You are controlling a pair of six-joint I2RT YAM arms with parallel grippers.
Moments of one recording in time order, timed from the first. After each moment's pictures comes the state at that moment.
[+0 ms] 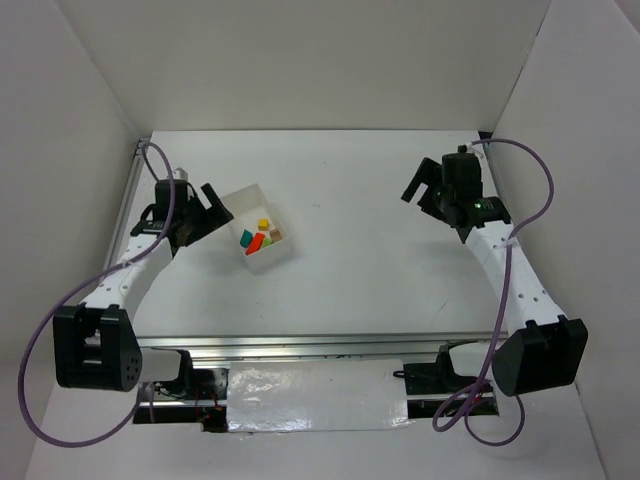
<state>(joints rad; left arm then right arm) 0.00 1.27 0.91 -0.34 0.09 -0.59 0.12 1.24 1.18 -0.58 0.10 0.58</state>
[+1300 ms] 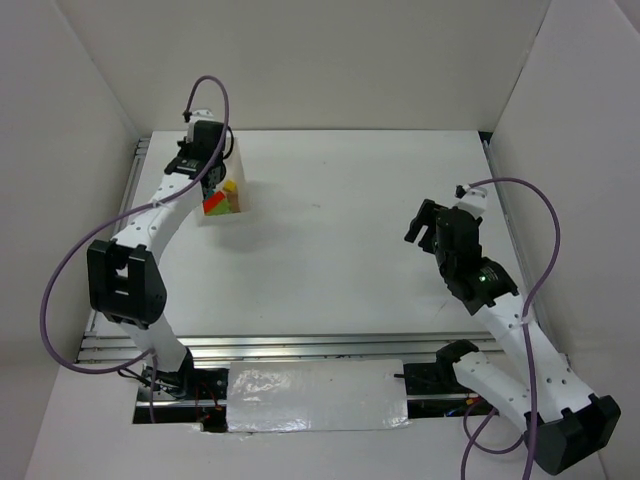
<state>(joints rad) -0.20 1.70 1.49 -0.48 -0.65 -0.21 0.37 0.81 0.80 -0.45 0.44 0.49</state>
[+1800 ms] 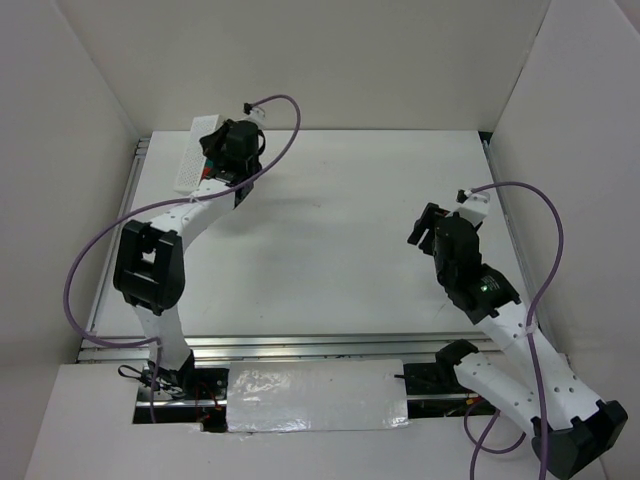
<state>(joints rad) -0.33 1.83 1.49 0.14 -0.93 0.70 0.45 0.76 0.78 -0.42 0.56 0.48</state>
